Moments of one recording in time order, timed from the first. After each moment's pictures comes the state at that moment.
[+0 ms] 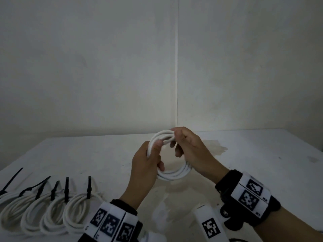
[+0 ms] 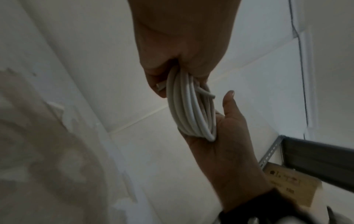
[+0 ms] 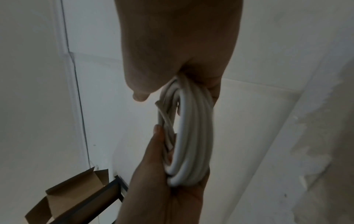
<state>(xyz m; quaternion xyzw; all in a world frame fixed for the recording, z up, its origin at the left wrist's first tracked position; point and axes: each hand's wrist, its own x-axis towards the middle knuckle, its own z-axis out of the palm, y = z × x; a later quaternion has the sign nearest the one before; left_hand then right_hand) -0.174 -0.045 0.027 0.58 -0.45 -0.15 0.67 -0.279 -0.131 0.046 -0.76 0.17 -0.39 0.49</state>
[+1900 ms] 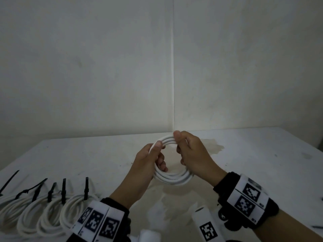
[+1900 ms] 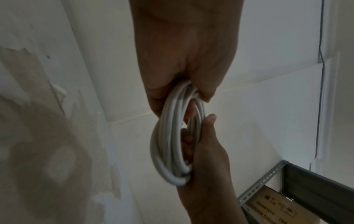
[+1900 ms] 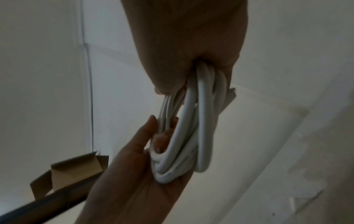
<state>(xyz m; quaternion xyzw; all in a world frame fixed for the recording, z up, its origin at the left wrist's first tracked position) -0.177 -0.042 0.036 0.55 -0.40 -0.36 0.64 -0.283 -0.132 0.038 -0.77 0.26 -0.40 0.42</state>
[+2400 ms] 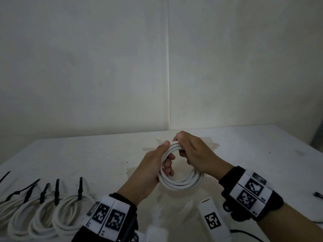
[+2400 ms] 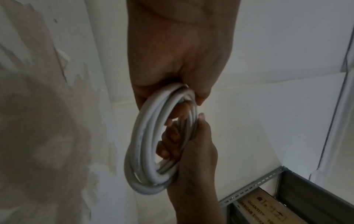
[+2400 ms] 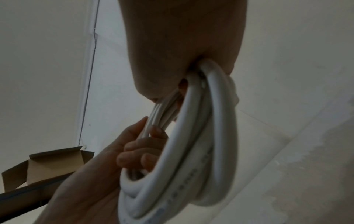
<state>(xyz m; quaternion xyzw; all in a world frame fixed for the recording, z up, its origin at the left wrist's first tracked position) -0.200 -0.055 0.039 0.56 -0.36 -0.46 0.59 -0.306 -0.150 0.035 -0.82 0.22 -0.34 0.40</state>
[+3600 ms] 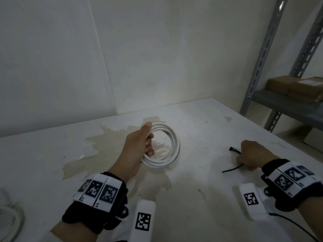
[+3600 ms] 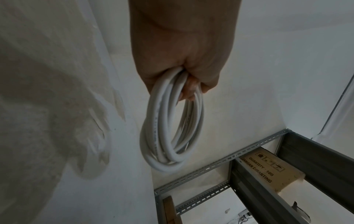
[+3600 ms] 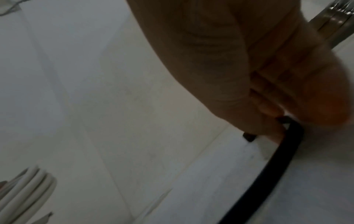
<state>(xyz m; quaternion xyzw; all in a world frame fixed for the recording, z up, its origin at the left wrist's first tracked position) -0.291 -0.116 0.016 0.54 -0.37 -0.47 0.59 -0.567 -0.199 -0.019 -0.66 0.73 0.05 0.15</state>
